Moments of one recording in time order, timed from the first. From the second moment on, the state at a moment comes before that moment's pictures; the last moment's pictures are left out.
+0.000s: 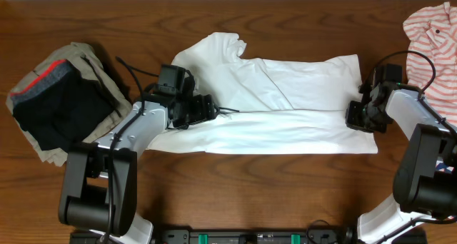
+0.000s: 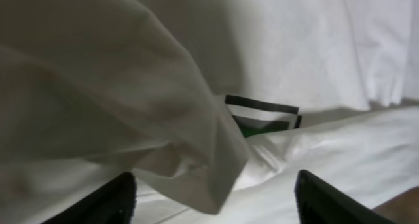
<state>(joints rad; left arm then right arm) -0.21 1.72 0.96 -0.42 0.41 -0.42 -0.20 1.84 1.06 -0.71 -0.06 0.08</state>
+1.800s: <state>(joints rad) -0.28 1.77 0.96 -0.01 0.48 -0.45 -0.20 1.84 1.06 -0.72 -0.06 0.08</state>
